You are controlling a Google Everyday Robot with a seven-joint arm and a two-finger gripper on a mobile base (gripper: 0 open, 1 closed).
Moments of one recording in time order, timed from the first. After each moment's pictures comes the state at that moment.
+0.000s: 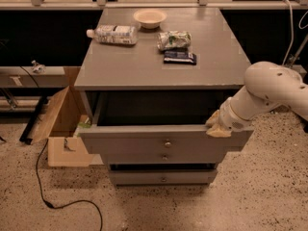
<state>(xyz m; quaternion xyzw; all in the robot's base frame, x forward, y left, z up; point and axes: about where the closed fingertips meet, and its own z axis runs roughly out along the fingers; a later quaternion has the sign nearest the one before) 0.548 -0.195 0.673 -0.64 0.75 0.10 0.16</state>
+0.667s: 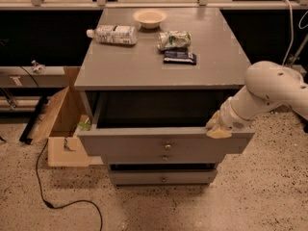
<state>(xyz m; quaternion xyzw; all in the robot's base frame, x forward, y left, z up) 0.548 -0.195 0.673 -0.64 0.75 0.10 0.16</state>
